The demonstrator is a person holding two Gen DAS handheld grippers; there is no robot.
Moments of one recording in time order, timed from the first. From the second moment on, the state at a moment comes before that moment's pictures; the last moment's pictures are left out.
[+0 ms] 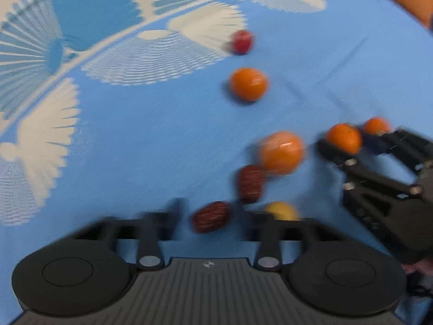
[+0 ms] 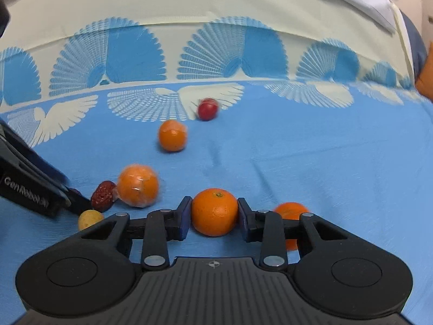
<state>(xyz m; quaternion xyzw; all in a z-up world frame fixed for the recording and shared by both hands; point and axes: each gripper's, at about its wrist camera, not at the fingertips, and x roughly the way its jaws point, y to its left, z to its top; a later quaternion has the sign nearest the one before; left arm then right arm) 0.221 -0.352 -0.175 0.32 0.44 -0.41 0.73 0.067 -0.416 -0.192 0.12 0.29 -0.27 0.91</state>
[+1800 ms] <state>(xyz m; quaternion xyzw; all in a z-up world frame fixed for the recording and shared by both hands) -0.004 0.001 0.048 0.12 0.40 -0.26 0.87 -0.150 -0.136 0.020 0.08 0.25 -0.06 0.96</state>
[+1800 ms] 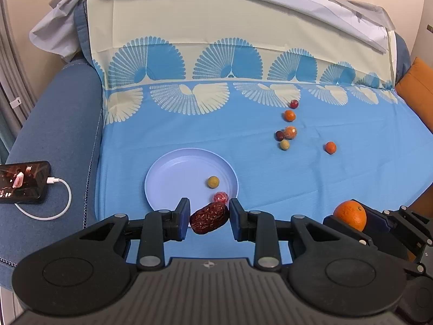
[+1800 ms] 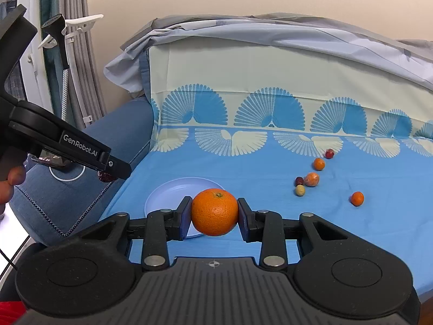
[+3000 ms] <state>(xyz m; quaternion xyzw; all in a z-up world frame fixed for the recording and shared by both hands) 0.051 0.022 0.013 0.09 0.43 -0.21 0.87 -0.095 -0.135 -0.010 0.09 0.31 -0.04 0.95</state>
